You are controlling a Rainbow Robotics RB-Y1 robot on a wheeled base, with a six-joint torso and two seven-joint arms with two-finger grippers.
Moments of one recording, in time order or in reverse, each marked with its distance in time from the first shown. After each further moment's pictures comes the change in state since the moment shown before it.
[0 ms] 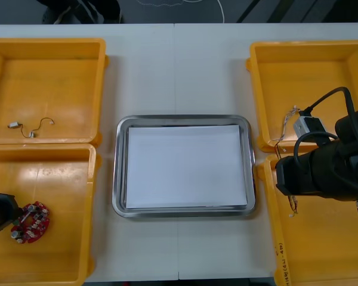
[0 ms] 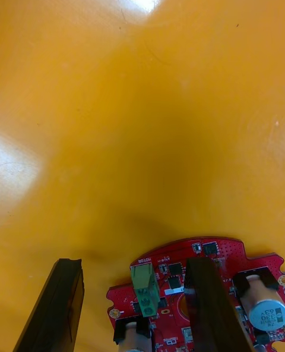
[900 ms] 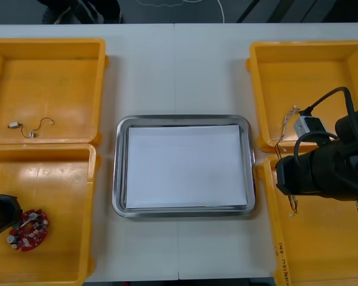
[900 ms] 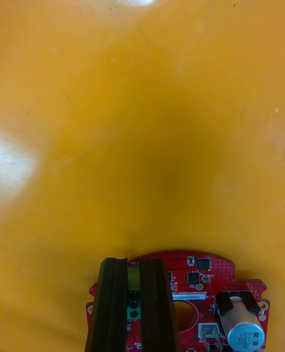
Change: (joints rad) right arm 0.000 0.000 0.000 0.001 0.004 0.000 0.000; left arm 0.004 0.000 -0.013 -0.003 -0.001 0.000 0.000
